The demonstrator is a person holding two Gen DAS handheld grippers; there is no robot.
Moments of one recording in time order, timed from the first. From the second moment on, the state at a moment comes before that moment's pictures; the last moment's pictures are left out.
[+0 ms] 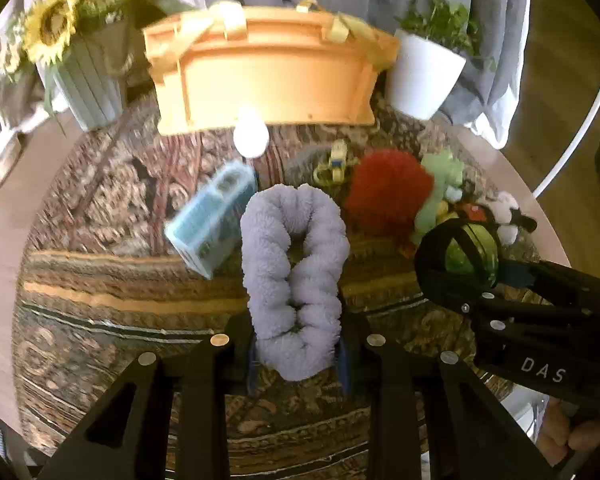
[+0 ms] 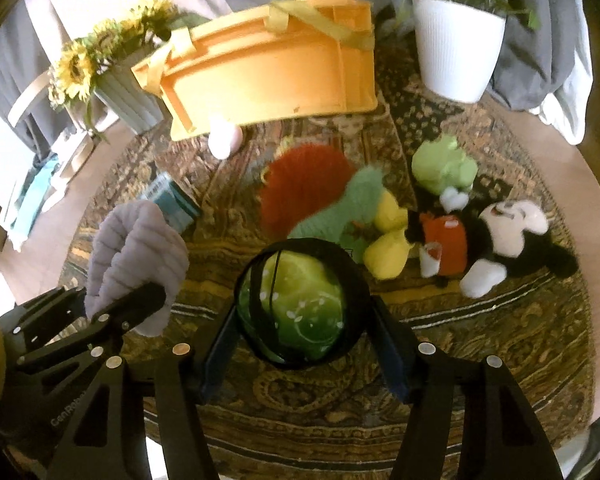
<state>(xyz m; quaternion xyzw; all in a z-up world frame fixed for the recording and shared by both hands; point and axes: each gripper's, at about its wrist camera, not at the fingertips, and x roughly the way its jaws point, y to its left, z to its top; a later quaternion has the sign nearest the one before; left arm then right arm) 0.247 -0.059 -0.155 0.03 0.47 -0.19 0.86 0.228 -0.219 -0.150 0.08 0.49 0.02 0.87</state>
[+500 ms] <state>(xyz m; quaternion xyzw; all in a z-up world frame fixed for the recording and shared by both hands) 0.251 -0.045 -0.082 0.03 0.38 -0.18 0.91 0.235 -0.209 -0.073 0.08 0.40 0.03 0.91</state>
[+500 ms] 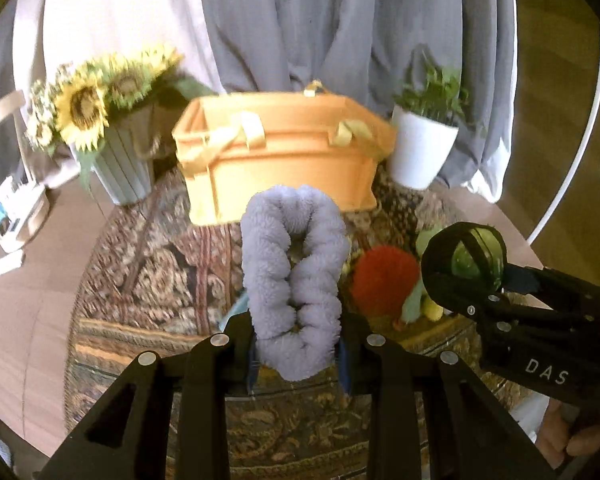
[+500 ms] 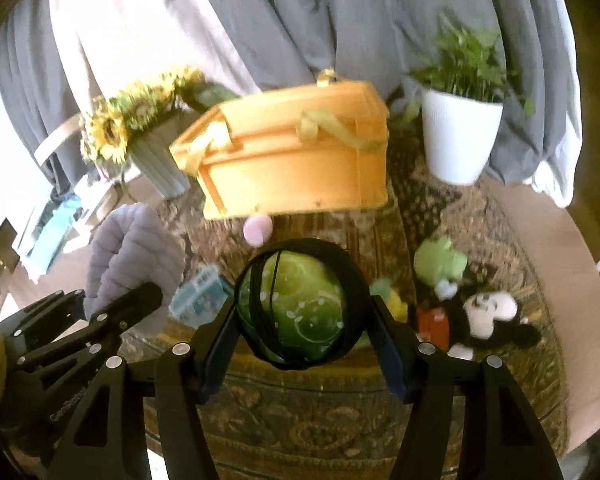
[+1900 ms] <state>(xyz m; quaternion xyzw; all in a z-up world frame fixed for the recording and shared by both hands) 0.349 -0.048 0.022 0.01 0.23 -0.10 0.97 0.362 -0.210 0.021 0.07 0.25 0.07 0.96</state>
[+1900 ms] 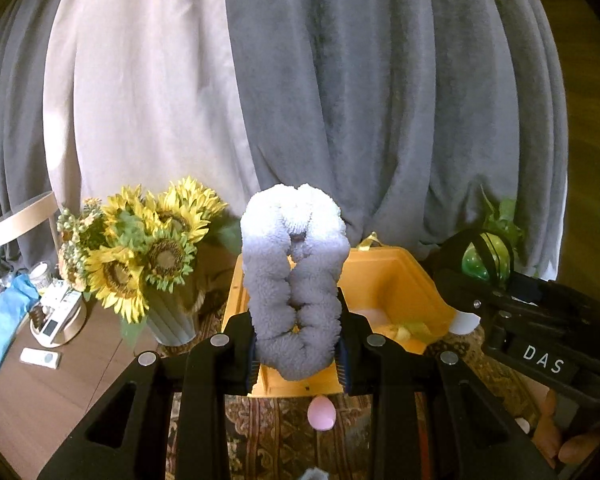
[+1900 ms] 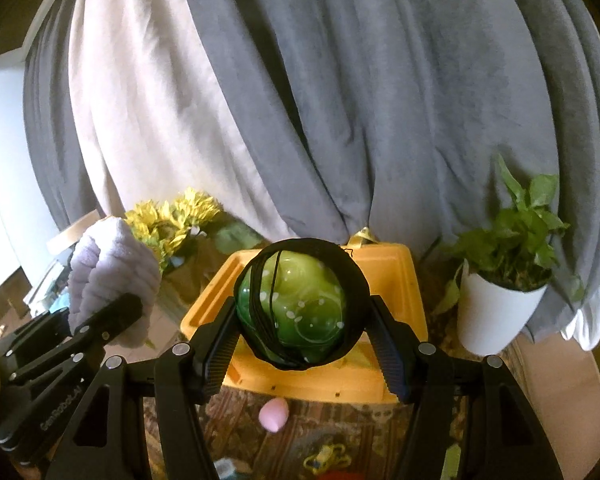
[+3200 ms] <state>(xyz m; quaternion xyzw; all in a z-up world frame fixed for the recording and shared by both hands) 0.504 -0.071 -0.051 0.03 0.34 -0.10 0.94 0.505 -0.238 -0.046 0.08 0.39 -0.01 0.92</state>
